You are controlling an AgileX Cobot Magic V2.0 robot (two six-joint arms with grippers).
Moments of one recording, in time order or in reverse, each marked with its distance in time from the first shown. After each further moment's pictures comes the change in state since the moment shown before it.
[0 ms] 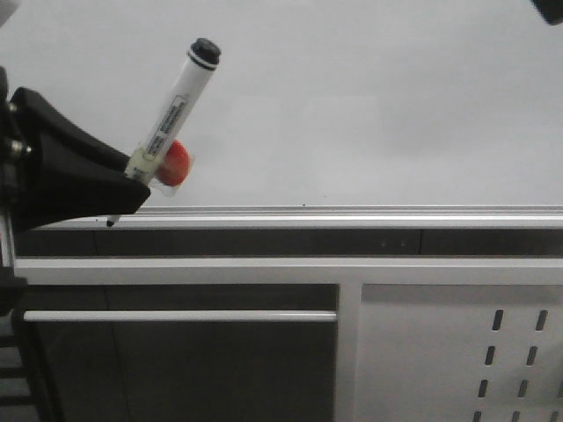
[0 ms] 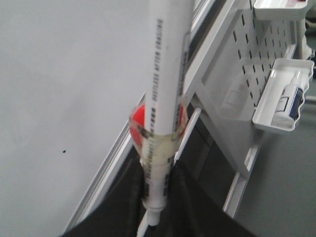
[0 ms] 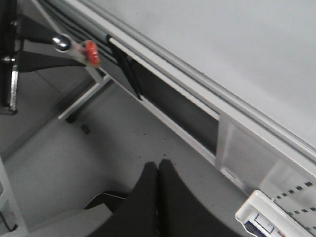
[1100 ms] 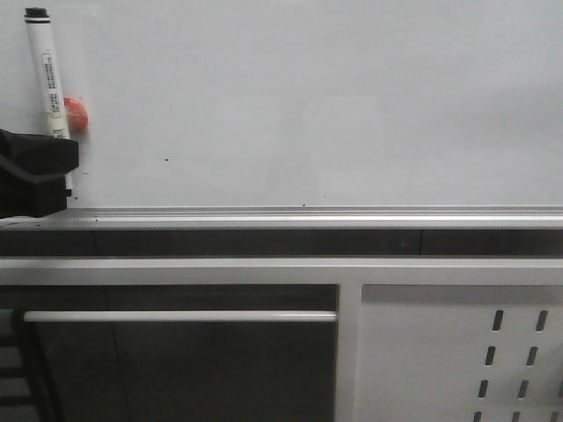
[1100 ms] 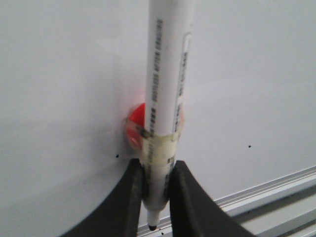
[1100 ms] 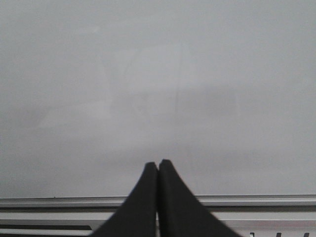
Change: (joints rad) left arm 0.227 0.400 0.216 -0.706 -0.954 0.087; right arm -0.352 -0.605 0.339 -0.328 -0.383 0.523
